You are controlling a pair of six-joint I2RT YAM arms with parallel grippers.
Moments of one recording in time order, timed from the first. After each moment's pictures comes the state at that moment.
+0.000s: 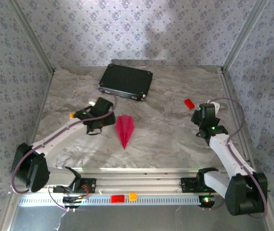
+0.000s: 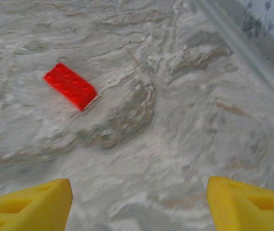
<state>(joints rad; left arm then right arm) -0.55 1.30 0.94 -0.65 -0.34 -0.66 0.09 1.07 0.60 -0.28 0.38 0.32</state>
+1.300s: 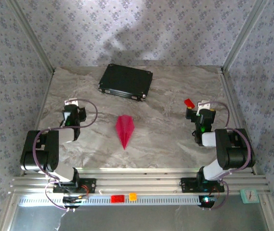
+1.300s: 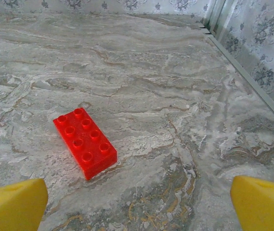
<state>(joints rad) -0.04 1.51 0.48 0.53 -0.29 -0.04 0.02 1.53 0.37 0.79 0.23 -0.02</state>
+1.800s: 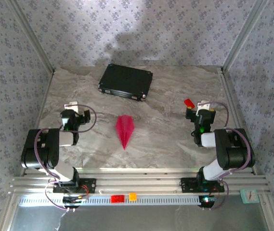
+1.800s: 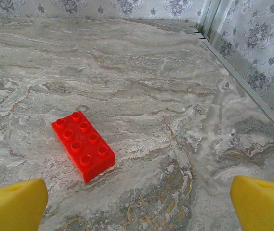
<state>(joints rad) 0.00 1.54 0.39 0.71 -0.15 -0.03 0.03 1.53 0.36 0.81 0.27 -0.02</state>
